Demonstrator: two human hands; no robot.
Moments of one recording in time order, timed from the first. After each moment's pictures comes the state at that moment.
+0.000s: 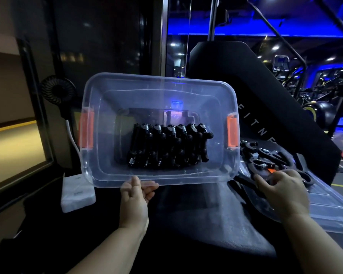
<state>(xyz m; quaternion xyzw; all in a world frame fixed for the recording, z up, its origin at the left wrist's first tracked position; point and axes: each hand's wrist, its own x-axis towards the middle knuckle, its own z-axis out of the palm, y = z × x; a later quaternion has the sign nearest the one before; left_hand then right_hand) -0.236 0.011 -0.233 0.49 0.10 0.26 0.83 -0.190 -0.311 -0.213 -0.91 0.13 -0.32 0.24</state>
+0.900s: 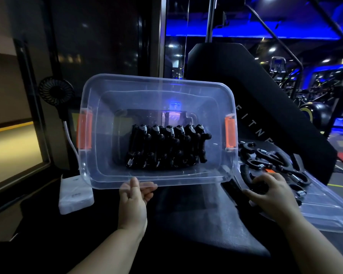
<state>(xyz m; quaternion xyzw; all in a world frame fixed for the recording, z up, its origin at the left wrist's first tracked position) -0.239 0.014 -0.232 0.50 0.08 0.26 0.82 -0.207 -0.298 -0.212 -0.92 -0.01 -0.26 0.28</state>
